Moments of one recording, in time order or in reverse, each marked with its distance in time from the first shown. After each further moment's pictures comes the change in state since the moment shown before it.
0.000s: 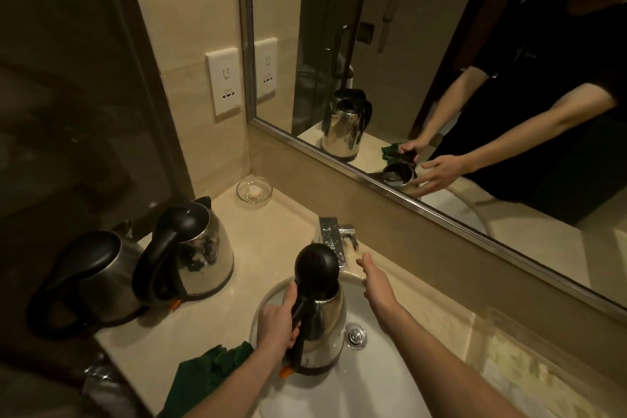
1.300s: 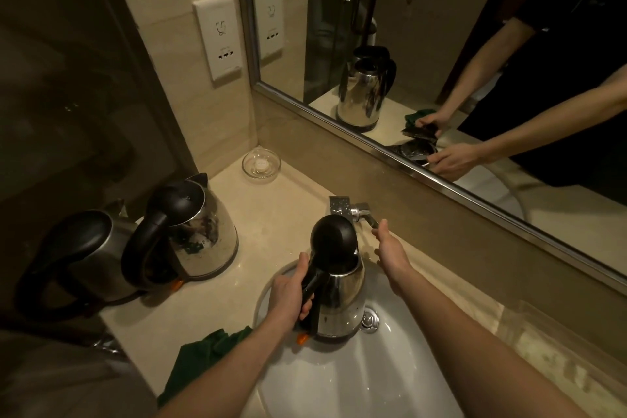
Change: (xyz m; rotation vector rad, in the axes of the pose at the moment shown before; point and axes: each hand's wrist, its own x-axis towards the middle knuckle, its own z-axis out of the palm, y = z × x) left_hand 0.023 0.017 0.015 0.014 -0.104 0.019; right_hand 0.064 -0.008 -0.005 -0.012 -0.014 0.107
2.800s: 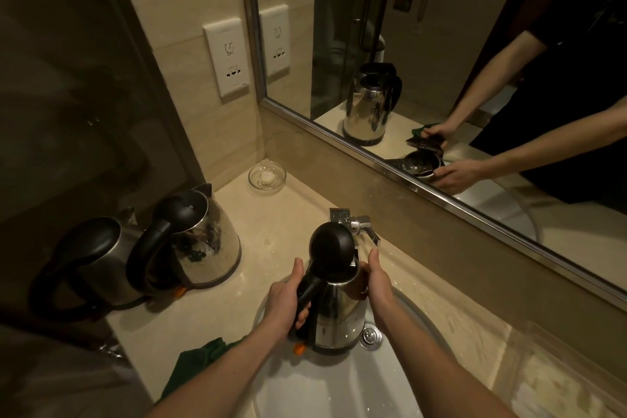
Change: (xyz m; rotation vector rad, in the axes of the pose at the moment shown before) left_hand -0.006 0.010 0.004 0.005 0.023 -0.009; right_hand -0.015 0.028 0.017 0.163 -0.088 0.047
